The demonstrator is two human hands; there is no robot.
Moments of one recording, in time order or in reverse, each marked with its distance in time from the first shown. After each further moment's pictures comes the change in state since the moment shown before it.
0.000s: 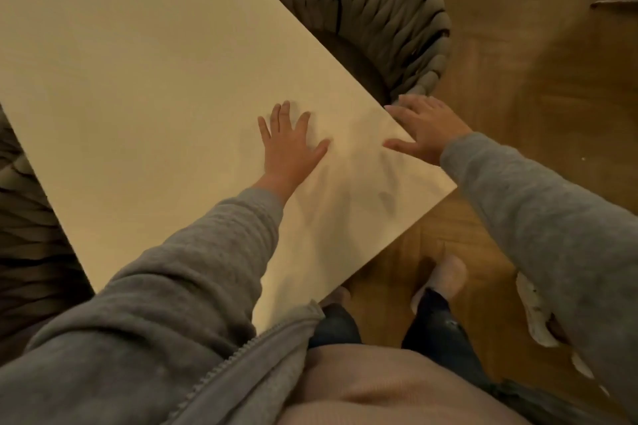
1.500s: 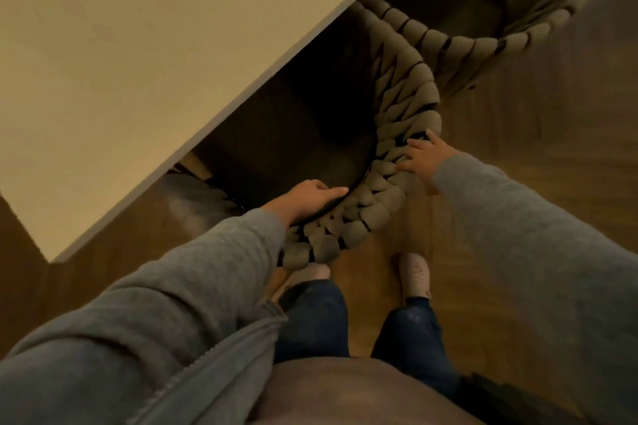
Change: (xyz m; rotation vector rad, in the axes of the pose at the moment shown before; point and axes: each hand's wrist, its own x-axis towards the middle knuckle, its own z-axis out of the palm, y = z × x) left_hand 0.426 0.242 0.049 -1.218 -0.065 -1.432; right_hand 0.571 0.214 -0.174 -1.298 -0.315 -1.339
